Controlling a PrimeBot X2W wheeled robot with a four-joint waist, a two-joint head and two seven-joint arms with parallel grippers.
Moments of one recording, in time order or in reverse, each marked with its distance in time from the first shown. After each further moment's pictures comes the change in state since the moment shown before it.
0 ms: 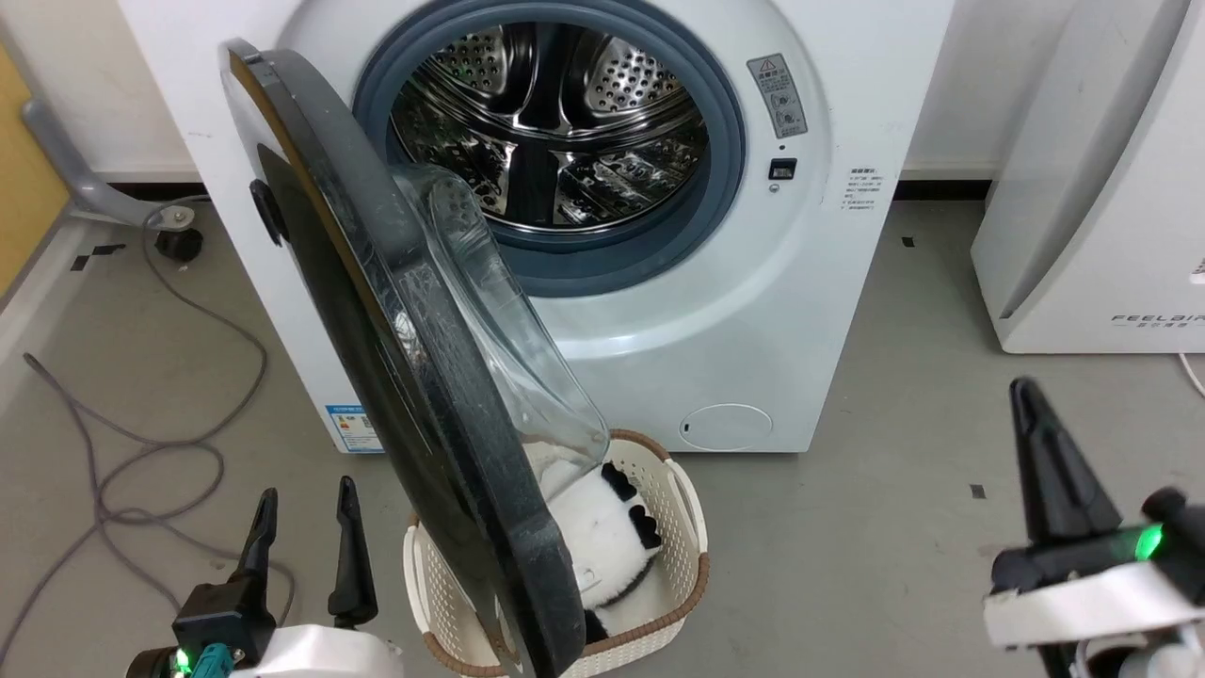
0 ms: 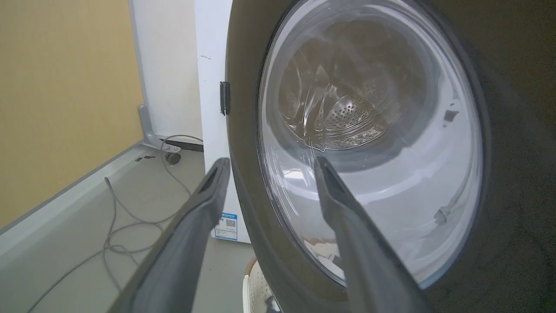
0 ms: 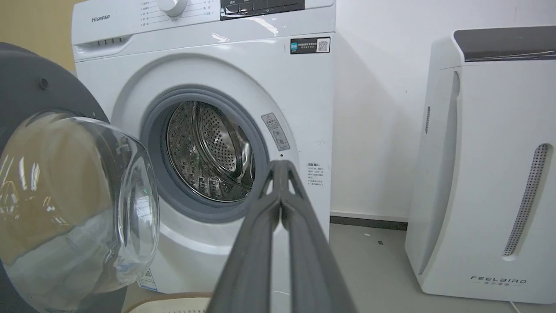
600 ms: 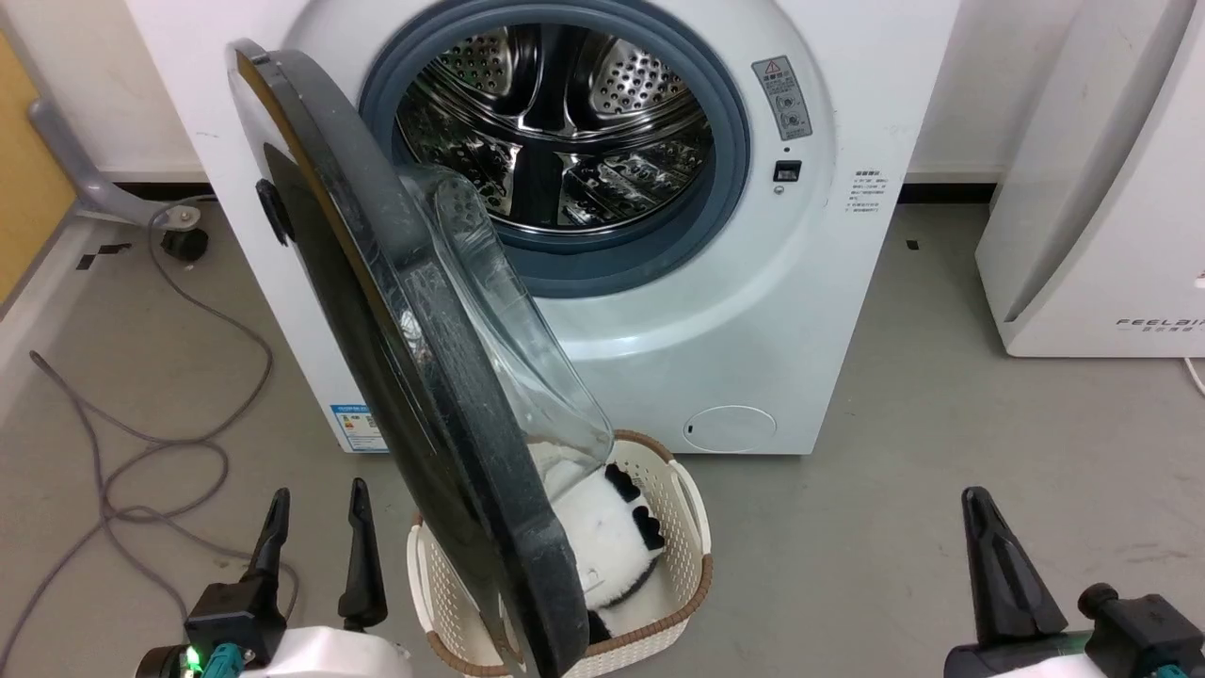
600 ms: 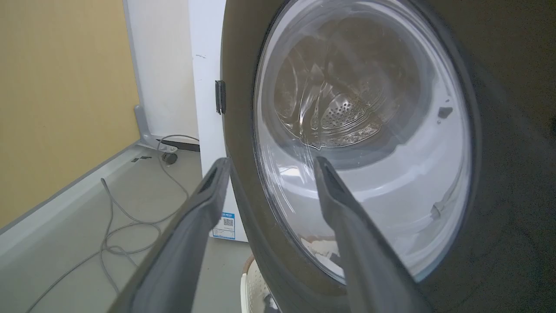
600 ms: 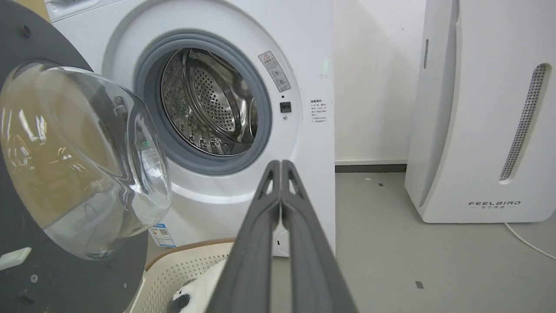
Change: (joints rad) left arm 0.000 0.000 -0.014 0.004 0.007 -0.006 0.000; right arm 0.169 0.134 -0.017 0.005 -0.084 0.000 0.000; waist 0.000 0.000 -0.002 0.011
